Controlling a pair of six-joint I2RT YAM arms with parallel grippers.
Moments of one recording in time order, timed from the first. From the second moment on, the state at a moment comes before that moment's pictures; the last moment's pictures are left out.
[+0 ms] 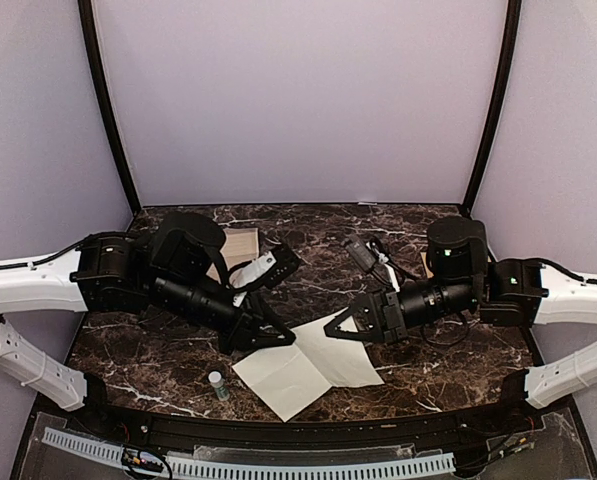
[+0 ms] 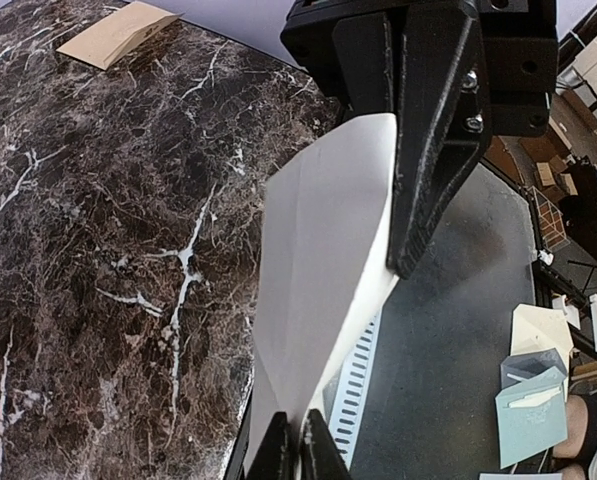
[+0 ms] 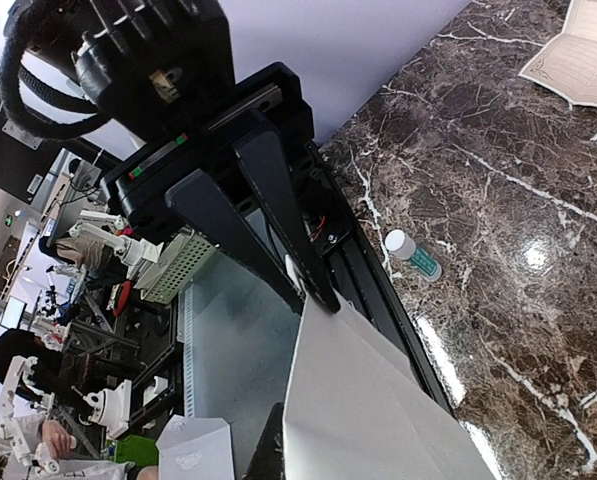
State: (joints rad) left arm -1.20 1.26 1.13 -0.50 0.30 -0.27; right arm 1.14 1.09 0.87 -0.14 -0.52 0.66
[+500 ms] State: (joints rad) left arm -1.20 1.24 1.10 -0.47 0.28 -0.35; right arm 1.14 0.99 0.87 -0.19 -0.32 0.64
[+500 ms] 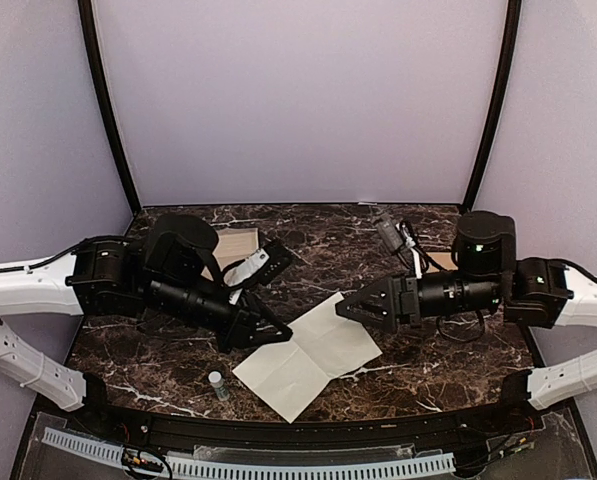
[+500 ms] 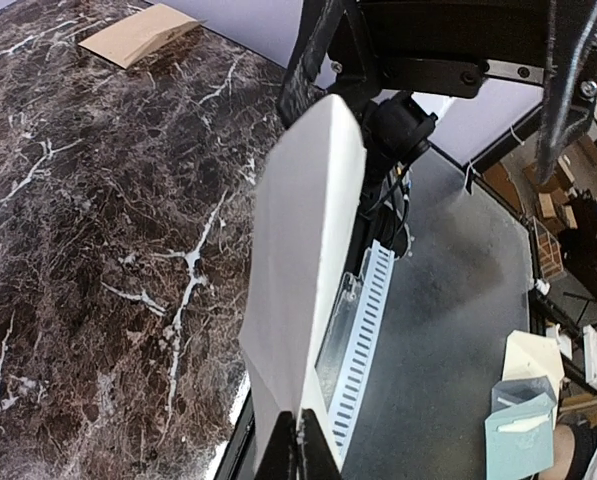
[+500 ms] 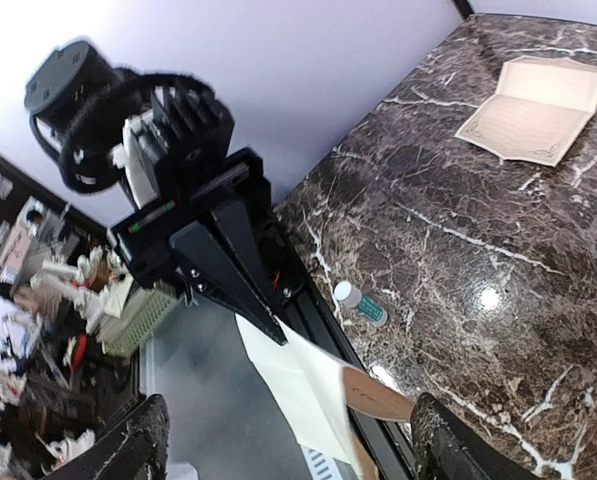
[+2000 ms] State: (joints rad) left arm -1.15 1.09 0.95 0.29 0.30 -0.81; right arm 1.14 0.86 0.67 0.33 -0.20 0.82
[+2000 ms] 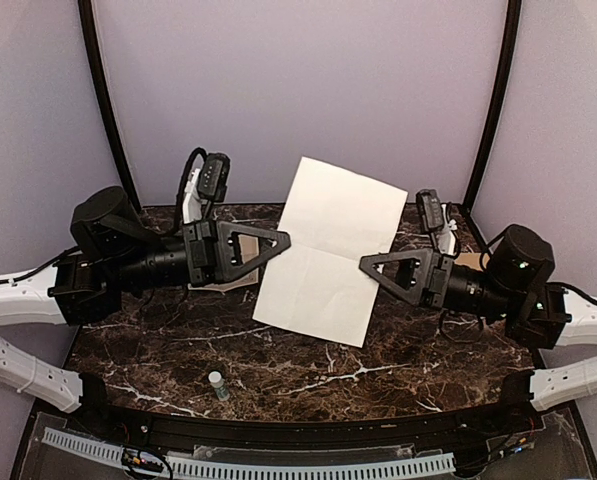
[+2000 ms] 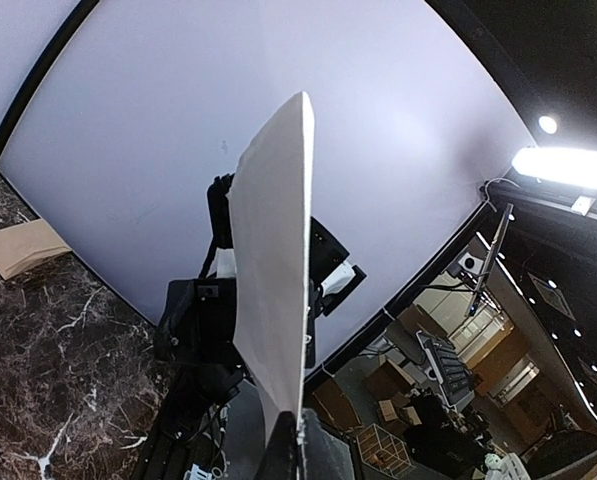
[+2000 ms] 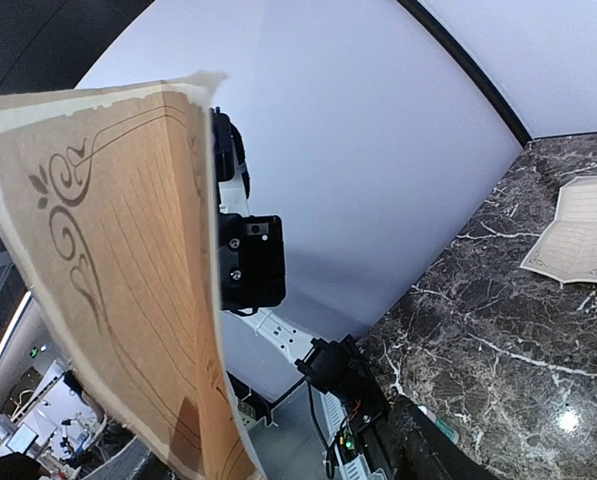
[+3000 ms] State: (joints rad) left arm -1.15 1.10 0.96 0.18 0.32 -0.80; right arm 1.15 0.81 0.68 0.35 -0.20 0.82
